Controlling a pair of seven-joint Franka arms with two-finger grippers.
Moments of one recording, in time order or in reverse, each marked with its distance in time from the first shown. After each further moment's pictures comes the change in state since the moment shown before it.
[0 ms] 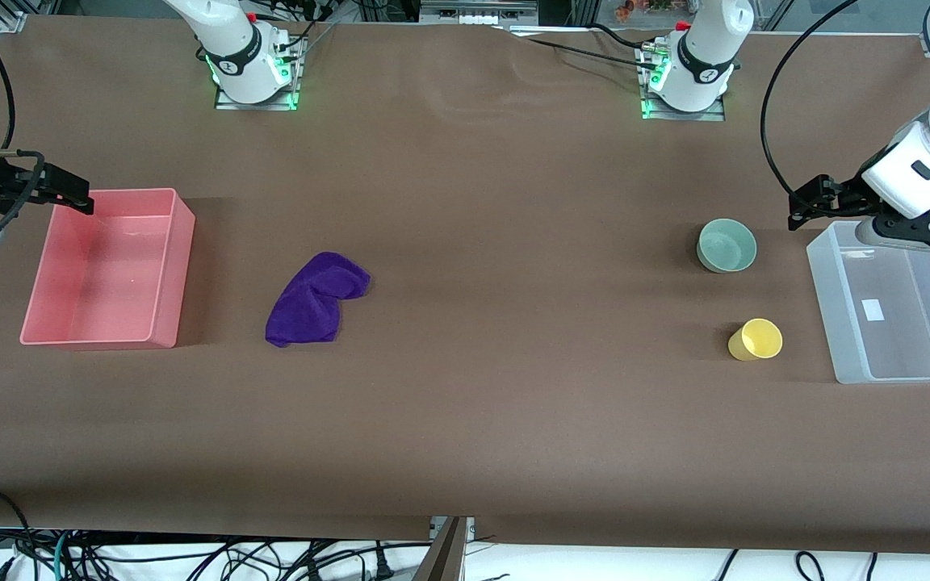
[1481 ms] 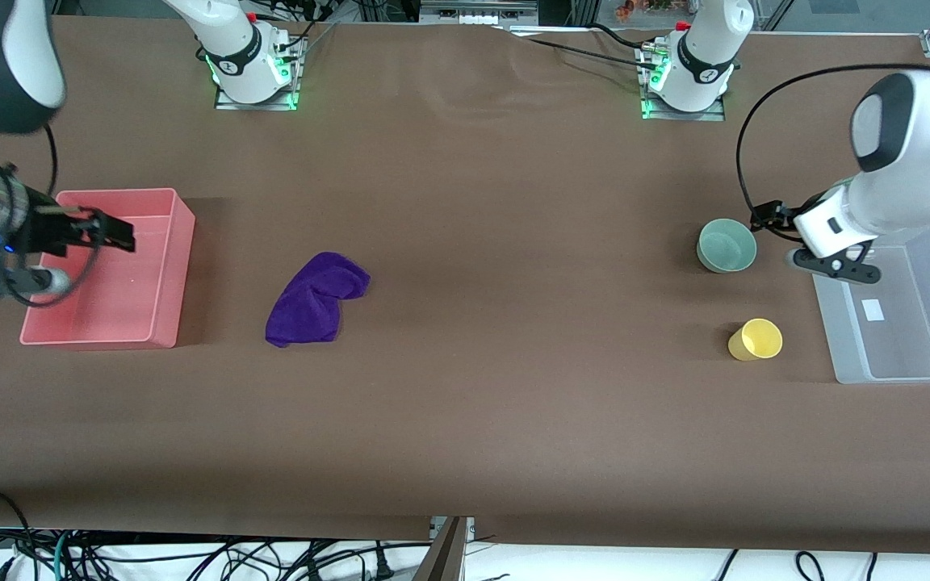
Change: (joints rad) left arm 0.055 0.067 0.016 -0.384 0.003 0.239 0.250; right arm 0.034 0.105 0.007 -0.106 0.005 0.184 0.005
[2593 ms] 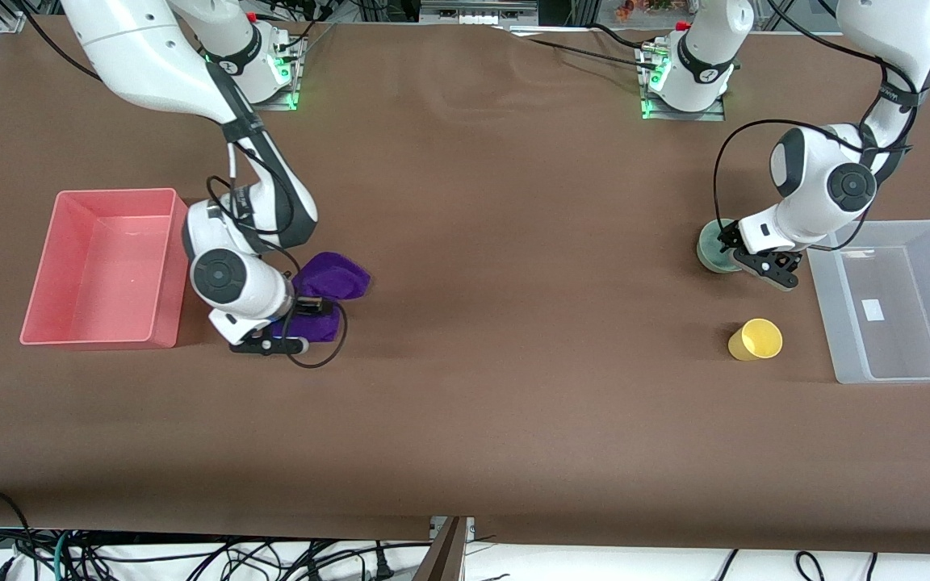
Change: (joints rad) left arm 0.091 0.188 0.000 -0.351 0.068 0.695 0.284; right arm 0.239 0.331 0.024 -0.263 0.004 0.583 0.390
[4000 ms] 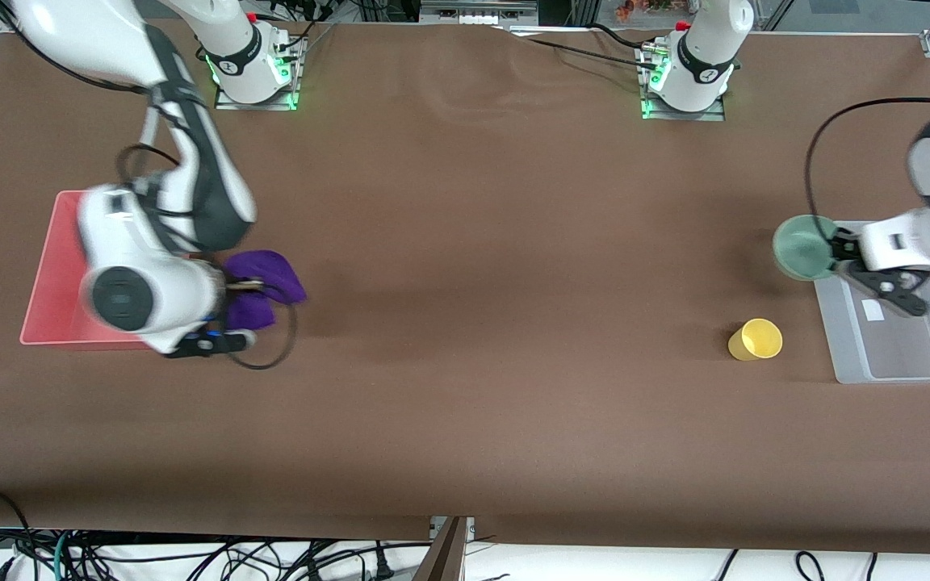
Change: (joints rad) left arm 0.127 -0.035 0.008 0.592 0.004 -0.703 0.238; right arm -0.075 -0.067 -0.088 0.378 -0.001 -0.689 -0.347
